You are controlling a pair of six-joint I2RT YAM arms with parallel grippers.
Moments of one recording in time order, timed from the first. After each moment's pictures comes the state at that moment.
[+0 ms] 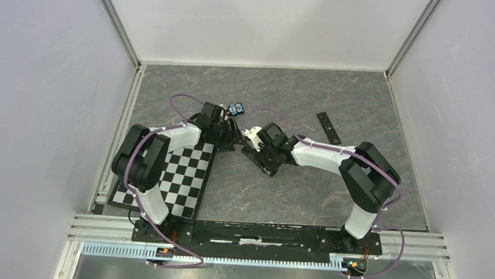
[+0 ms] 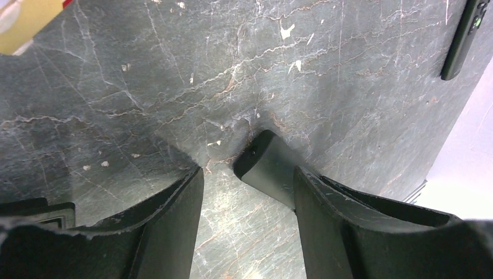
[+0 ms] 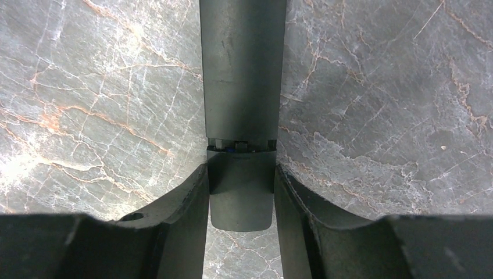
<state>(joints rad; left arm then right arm) -0.40 1.76 0.94 -0.10 0.34 -0.75 0.81 1.76 1.03 -0.34 -0.03 -0.07</state>
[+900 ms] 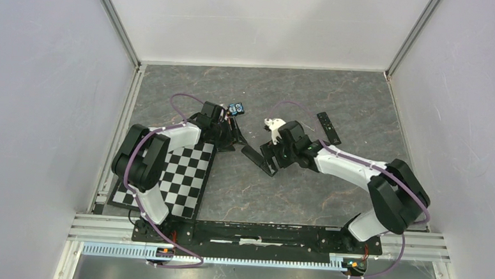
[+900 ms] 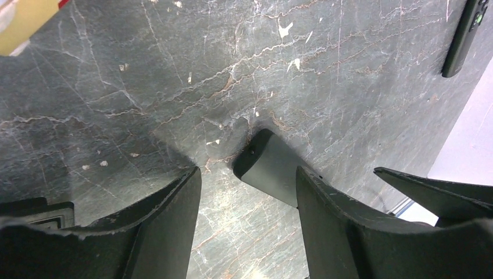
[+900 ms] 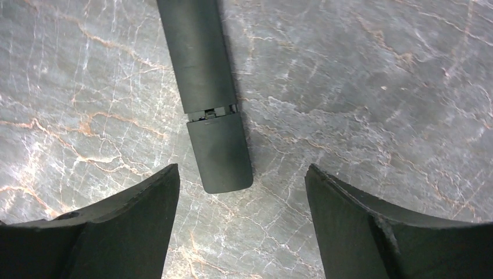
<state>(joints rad) -0.40 1.76 0.95 -0.12 0.35 -0.74 0.72 1.55 0.89 -0.25 -0.07 0.08</state>
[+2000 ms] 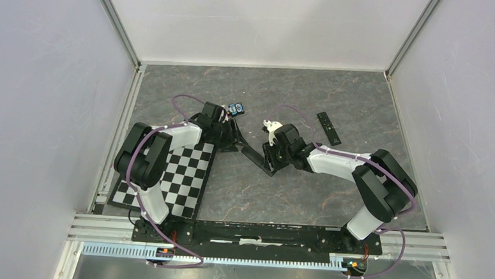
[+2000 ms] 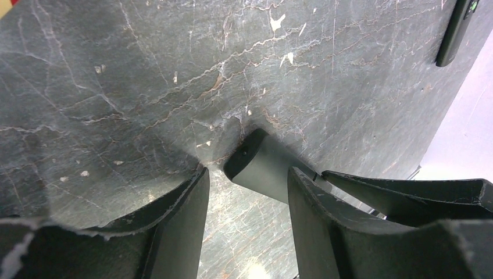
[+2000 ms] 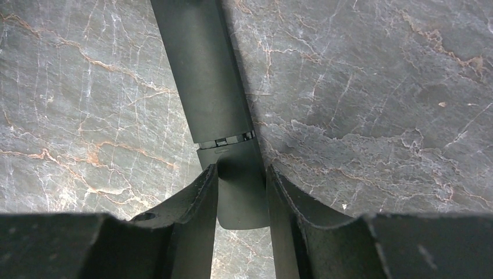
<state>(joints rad) -0.40 1.79 0.95 -0.10 0.41 -0.74 0.71 1.64 0.83 -0.08 -0.10 0.22</state>
